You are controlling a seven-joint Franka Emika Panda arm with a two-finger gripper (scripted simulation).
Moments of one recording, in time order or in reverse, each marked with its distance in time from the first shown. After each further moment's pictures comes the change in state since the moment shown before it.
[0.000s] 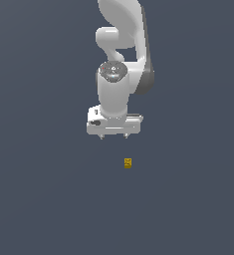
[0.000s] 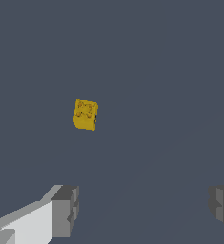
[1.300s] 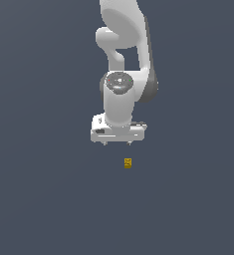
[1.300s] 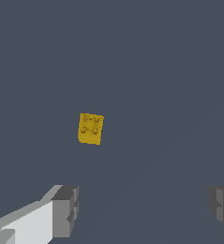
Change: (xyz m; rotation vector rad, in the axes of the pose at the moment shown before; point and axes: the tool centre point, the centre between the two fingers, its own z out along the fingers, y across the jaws) arm 0.022 -0.013 0.018 -0.004 0.004 0.009
